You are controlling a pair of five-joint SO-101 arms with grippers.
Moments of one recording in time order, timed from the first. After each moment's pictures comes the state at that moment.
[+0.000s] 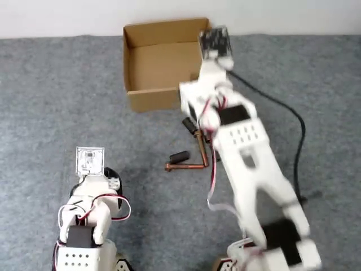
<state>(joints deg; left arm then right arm) -2.2 -94.5 97.2 53.8 8.5 -20.2 -4.9 6.5 42.3 -7.4</state>
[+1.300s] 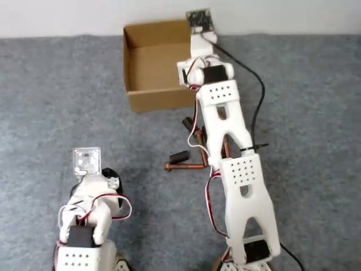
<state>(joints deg) -2.2 -94.5 97.3 53.1 12.2 -17.1 63.0 -80.6 71.3 -2.2</state>
